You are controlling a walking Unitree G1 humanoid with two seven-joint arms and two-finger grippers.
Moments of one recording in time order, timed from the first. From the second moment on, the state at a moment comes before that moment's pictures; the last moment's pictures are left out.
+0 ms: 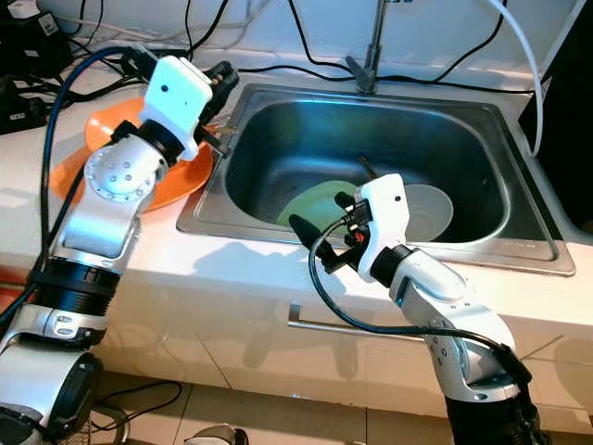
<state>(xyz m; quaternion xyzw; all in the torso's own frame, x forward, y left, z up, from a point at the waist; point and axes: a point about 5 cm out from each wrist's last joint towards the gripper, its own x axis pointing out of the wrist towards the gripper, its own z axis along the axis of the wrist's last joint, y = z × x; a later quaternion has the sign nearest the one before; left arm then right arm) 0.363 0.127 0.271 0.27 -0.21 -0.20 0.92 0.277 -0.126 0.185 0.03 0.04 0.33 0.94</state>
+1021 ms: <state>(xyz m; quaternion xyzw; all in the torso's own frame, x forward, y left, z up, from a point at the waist) 0.330 0.144 0.316 0.19 -0.14 -0.36 0.90 0.282 -0.128 0.183 0.03 0.04 0.32 0.94</state>
